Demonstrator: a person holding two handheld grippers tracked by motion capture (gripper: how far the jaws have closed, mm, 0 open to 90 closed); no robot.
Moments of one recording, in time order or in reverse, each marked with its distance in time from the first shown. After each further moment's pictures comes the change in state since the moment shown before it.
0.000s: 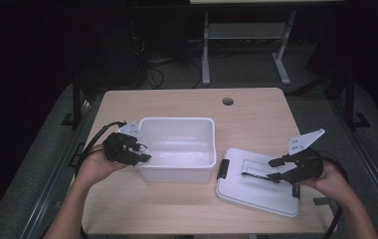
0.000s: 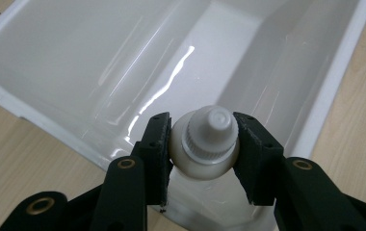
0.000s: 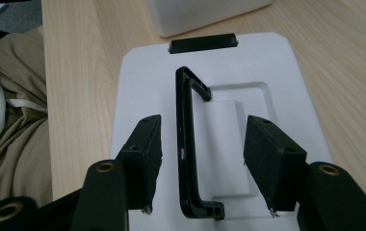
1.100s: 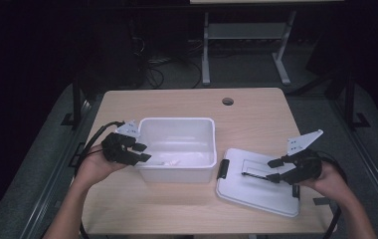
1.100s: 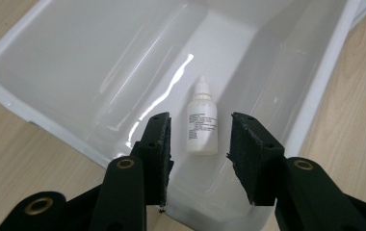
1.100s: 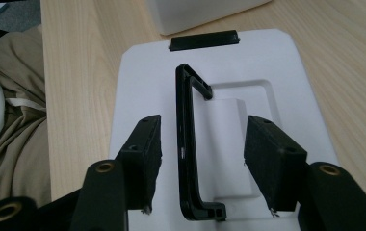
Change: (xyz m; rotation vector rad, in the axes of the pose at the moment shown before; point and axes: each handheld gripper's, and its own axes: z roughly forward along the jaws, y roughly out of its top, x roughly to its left) left arm -0.003 0.001 -0.010 -0.033 0.002 0.010; right arm 0.000 -0.001 0.004 0.006 0.005 0.004
